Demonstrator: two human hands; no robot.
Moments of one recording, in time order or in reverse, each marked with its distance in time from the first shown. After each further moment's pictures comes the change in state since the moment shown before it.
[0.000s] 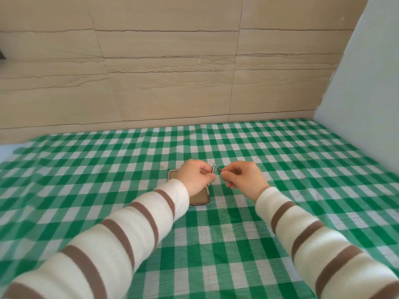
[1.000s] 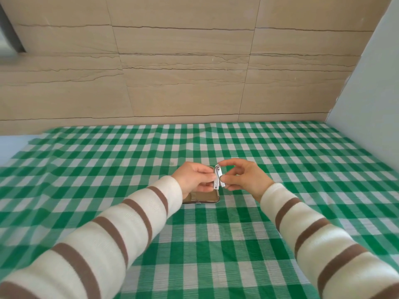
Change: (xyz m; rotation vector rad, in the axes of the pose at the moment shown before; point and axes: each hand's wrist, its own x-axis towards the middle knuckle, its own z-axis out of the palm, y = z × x) left_hand -0.015 -0.013 -0.027 -0.513 -0.211 -0.198; right_hand 0.002 -0.012 0.008 0.220 -0.270 0.074
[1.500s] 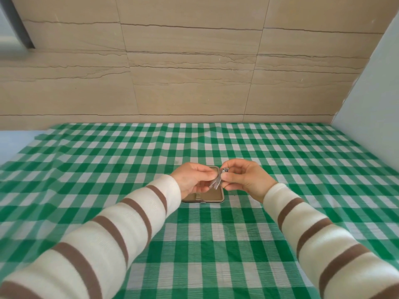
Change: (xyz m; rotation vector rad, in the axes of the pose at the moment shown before) left_hand -0.009 0.004 -0.013 -0.042 -0.042 -0.071; right_hand 0.004 -0.004 0.008 0.213 -0.137 -0.006
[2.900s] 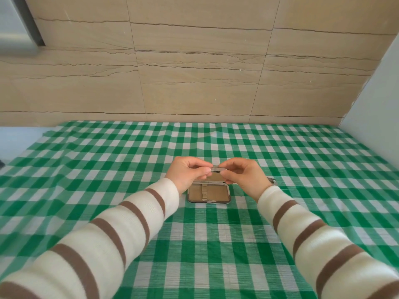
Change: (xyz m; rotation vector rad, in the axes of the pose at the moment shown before) left_hand -0.003 -0.013 -0.019 0.062 0.259 0.356; right_hand 0.016 0.008 0.019 -0.326 0.199 -0.171
